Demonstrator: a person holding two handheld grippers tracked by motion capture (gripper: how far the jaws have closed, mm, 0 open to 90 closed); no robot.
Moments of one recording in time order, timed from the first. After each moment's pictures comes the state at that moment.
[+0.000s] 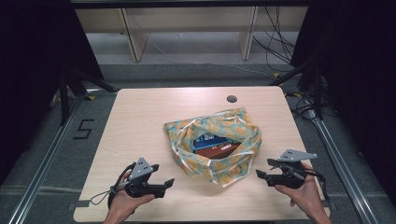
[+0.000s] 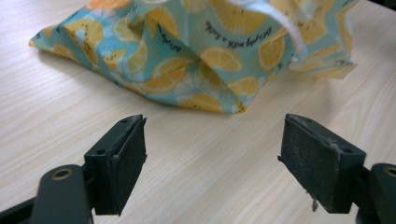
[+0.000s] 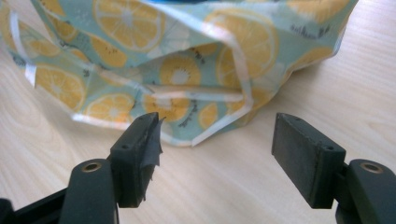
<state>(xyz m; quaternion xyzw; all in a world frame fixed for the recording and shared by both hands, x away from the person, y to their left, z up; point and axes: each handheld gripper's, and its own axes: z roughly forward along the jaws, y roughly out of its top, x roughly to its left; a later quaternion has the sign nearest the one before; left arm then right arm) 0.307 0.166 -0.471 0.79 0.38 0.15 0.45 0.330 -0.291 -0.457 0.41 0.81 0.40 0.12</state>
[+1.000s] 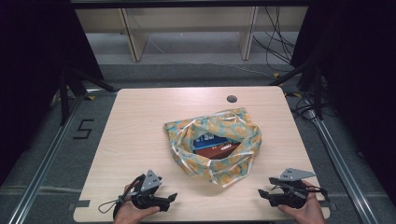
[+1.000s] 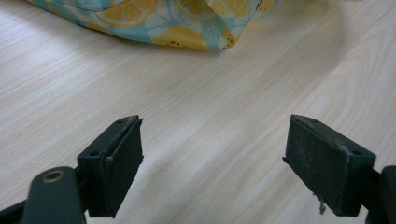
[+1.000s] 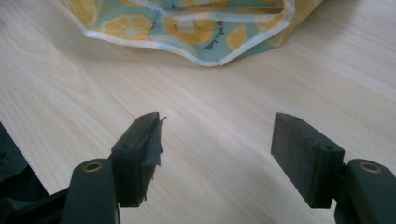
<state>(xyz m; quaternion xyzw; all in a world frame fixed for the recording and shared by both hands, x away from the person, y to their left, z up) 0.293 0.157 -0.502 0.84 0.35 0.14 0.38 0.296 -0.298 -0.488 0.40 0.84 0.36 0.11</state>
